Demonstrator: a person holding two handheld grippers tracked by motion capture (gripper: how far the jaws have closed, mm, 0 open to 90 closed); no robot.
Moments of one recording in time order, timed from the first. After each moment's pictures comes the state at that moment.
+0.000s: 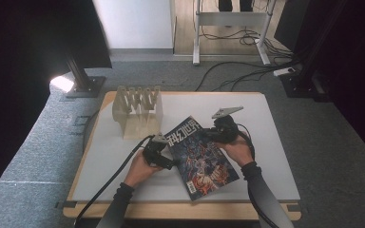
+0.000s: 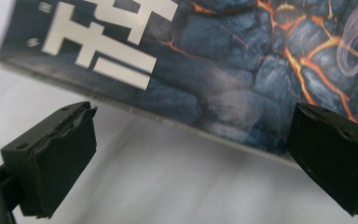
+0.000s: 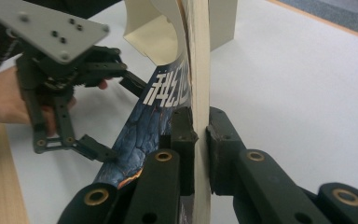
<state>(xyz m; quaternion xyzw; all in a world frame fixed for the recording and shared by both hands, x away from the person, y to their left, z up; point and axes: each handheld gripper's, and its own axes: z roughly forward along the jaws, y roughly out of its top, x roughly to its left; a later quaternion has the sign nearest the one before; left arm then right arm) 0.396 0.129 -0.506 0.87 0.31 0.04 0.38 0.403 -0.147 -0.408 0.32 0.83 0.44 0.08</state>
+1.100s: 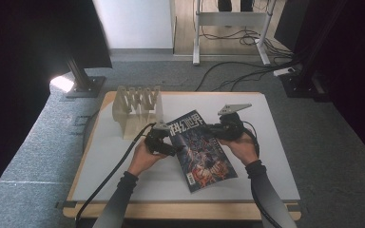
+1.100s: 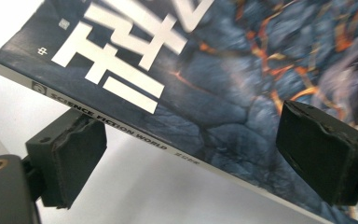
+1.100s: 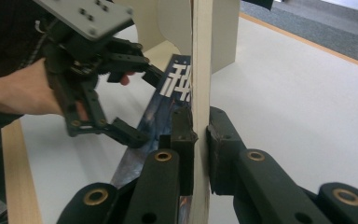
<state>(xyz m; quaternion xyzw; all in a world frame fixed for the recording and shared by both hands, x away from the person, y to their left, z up) 0.417 0.120 -0.472 0.86 0.31 0.08 0.39 0.399 -0.159 -0.391 0.31 0.82 0.48 0.09</state>
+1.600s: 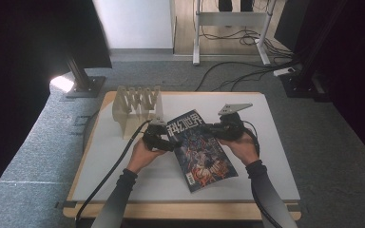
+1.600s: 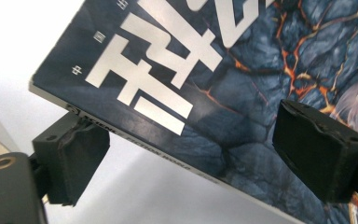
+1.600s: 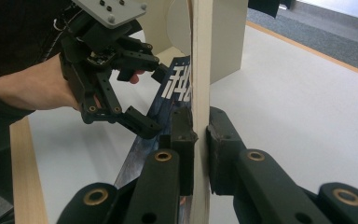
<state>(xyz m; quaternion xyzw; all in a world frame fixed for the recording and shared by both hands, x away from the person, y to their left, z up) 0.423 0.128 -0.464 0.85 0.33 0.06 0.41 0.396 -0.159 -0.386 0.30 0.82 0.49 0.08</state>
